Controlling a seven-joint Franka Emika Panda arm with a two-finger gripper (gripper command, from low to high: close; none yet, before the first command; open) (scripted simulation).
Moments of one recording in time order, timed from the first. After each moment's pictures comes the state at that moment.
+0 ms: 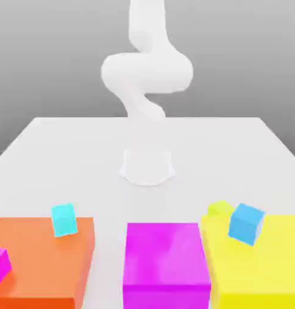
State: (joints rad) arm 0.04 -0.74 0.01 -2.37 0.03 2.35 0.79
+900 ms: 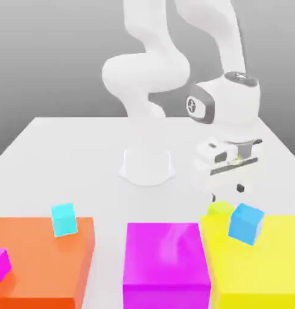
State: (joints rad) arm 0.38 -0.04 0.33 -2.99 0.11 2.95 0.91
